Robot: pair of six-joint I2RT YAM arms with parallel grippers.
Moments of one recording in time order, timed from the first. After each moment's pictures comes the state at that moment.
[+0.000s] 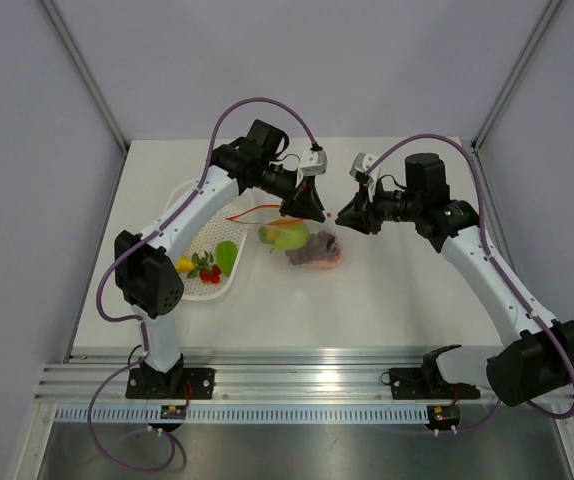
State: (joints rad) left arm -0.56 1.88 1.88 -0.87 1.08 0.65; right arm 0.33 1.29 1.21 -0.48 -0.82 -0.41
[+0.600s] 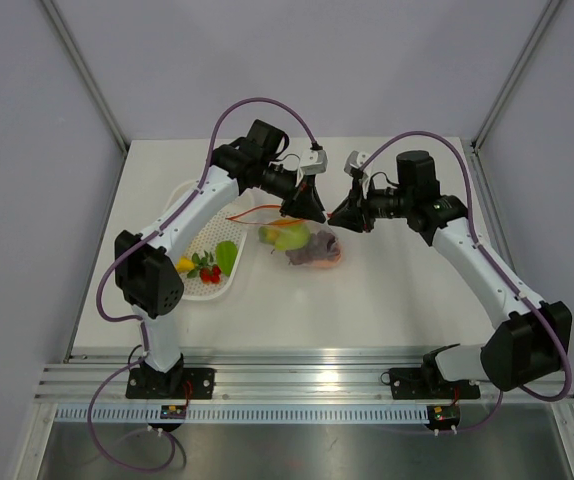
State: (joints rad) left arm -0.56 1.88 1.87 -0.87 1.10 0.63; right arm 0.33 1.34 1.20 -0.41 -0.91 -0.36
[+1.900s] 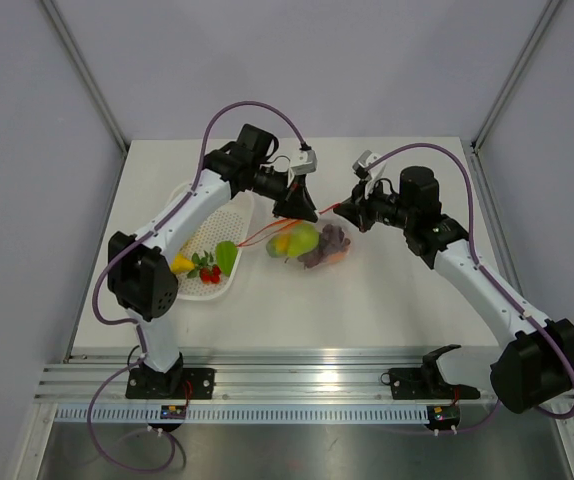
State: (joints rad) left arm -0.52 1.84 1.77 -0.79 1.11 0.59; right arm 0.37 1.24 1.02 -0.12 -0.59 -0.15
